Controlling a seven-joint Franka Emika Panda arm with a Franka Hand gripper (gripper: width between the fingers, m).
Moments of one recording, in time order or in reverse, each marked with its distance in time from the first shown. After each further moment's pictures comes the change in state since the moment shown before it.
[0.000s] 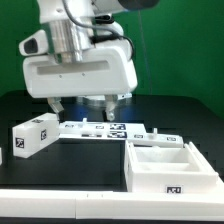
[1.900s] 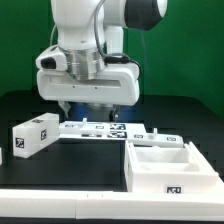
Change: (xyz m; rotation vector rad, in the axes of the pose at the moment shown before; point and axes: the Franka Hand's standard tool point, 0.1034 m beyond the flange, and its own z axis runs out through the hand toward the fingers) arm -0.080 0.042 0.020 -0.124 -0.263 -0.170
